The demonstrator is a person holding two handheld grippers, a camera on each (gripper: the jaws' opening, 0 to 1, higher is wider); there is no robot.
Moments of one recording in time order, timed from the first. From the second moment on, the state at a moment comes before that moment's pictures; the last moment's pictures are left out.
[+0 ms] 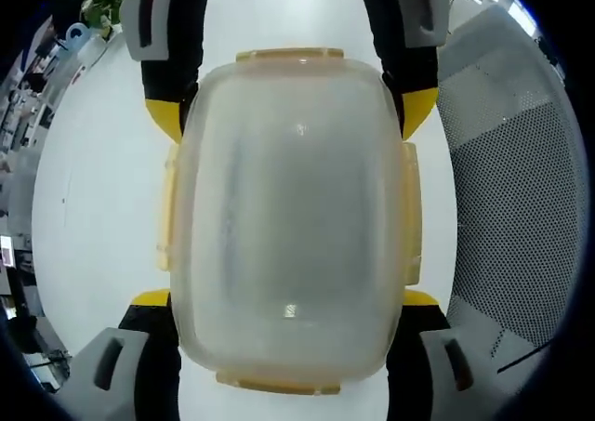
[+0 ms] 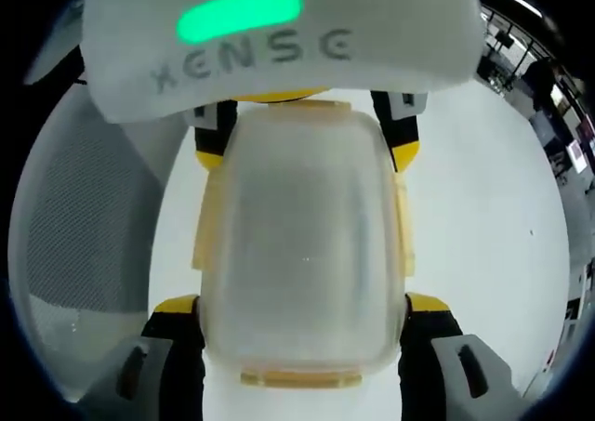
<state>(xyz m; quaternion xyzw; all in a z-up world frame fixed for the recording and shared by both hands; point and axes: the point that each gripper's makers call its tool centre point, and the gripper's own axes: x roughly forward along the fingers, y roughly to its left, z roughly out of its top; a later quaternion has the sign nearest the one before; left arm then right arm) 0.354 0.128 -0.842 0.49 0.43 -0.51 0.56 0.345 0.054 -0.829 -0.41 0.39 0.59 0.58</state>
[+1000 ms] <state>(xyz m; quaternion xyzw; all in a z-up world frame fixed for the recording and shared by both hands) 0.359 0.168 -0.841 0.49 0.43 -0.51 0.57 0.352 0.095 -0.829 -0.41 0.38 0.59 0.58</state>
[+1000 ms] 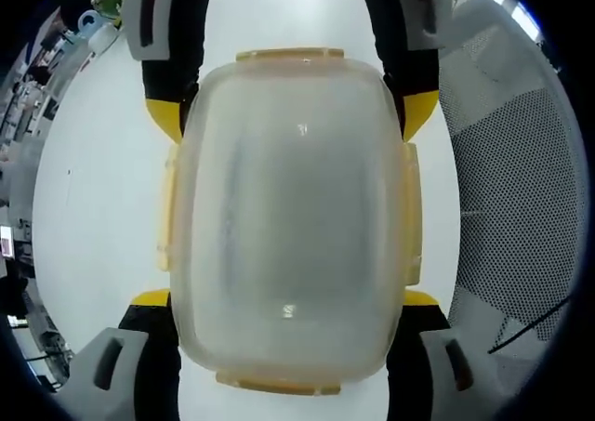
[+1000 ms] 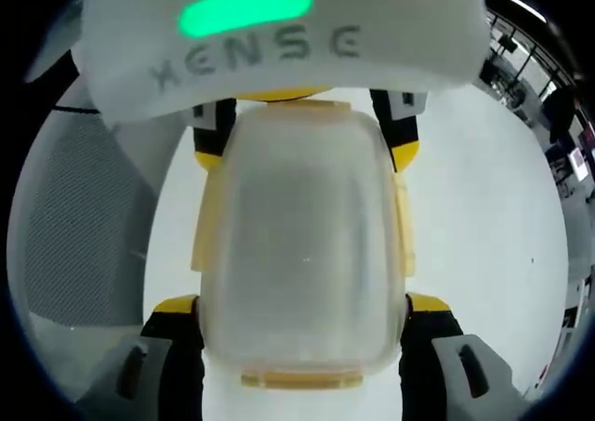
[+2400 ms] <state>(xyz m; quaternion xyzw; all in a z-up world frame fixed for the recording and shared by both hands) 0.385 0.171 -0.841 0.49 0.44 -0.51 0.56 0.375 0.096 -0.829 -0.41 0.39 0.59 0.58</state>
